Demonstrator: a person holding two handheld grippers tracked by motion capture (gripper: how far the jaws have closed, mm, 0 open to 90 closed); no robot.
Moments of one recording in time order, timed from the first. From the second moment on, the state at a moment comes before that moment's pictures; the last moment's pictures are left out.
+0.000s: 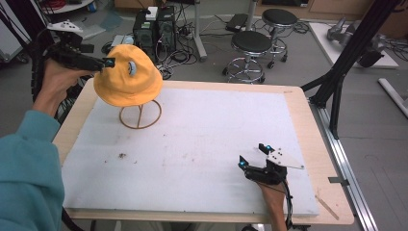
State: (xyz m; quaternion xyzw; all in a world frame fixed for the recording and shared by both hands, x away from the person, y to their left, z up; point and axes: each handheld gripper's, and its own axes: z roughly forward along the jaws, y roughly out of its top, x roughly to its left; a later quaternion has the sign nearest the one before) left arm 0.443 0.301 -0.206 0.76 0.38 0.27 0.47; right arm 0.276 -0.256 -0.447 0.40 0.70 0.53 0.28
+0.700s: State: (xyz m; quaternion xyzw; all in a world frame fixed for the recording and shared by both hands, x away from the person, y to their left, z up) left arm 0.324 0.309 -0.318 0.72 0.33 0.27 0.55; right arm 0.263 -0.264 -0.449 0.40 0.66 0.56 0.30
